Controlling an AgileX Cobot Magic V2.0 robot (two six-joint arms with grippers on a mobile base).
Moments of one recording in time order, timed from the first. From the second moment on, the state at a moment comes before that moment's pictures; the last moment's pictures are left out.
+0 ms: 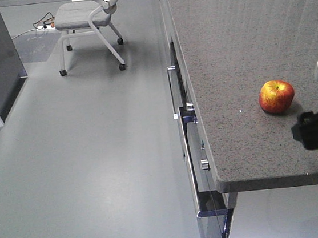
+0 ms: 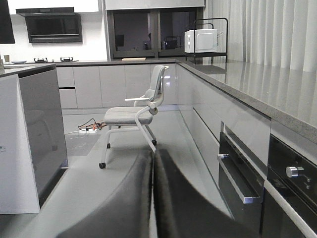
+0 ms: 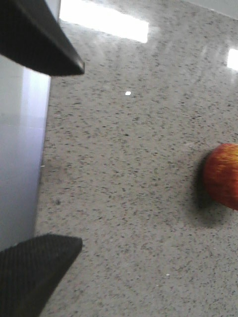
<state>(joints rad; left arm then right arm) -0.02 -0.01 0.03 -0.07 0.00 0.05 0.04 1.20 -0.85 -0.09 0.62 -0.01</state>
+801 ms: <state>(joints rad) -0.02 -0.01 0.03 -0.07 0.00 0.05 0.03 1.75 -1.31 -0.09 0.61 0.00</state>
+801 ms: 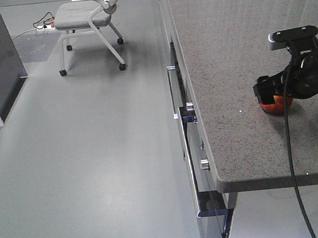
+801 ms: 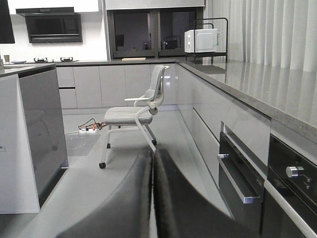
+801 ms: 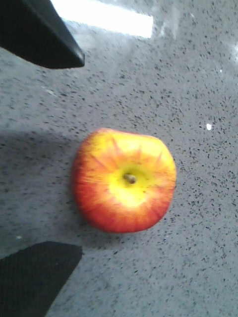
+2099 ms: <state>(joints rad) -0.02 -0.01 0.03 -0.07 0.00 0.05 0.03 1.54 -1.11 -0.04 0.42 -0.10</state>
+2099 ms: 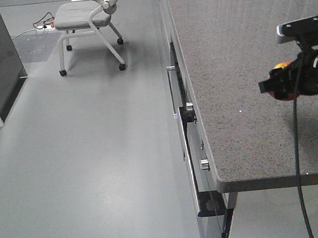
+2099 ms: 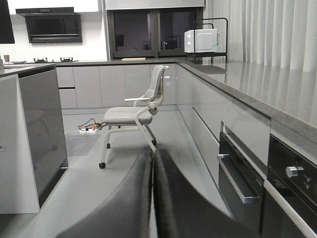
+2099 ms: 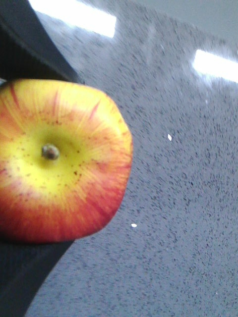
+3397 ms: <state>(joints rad) -0.02 -0.01 0.03 -0.07 0.00 0.05 0.50 0.49 -0.68 0.37 0.91 -0.29</state>
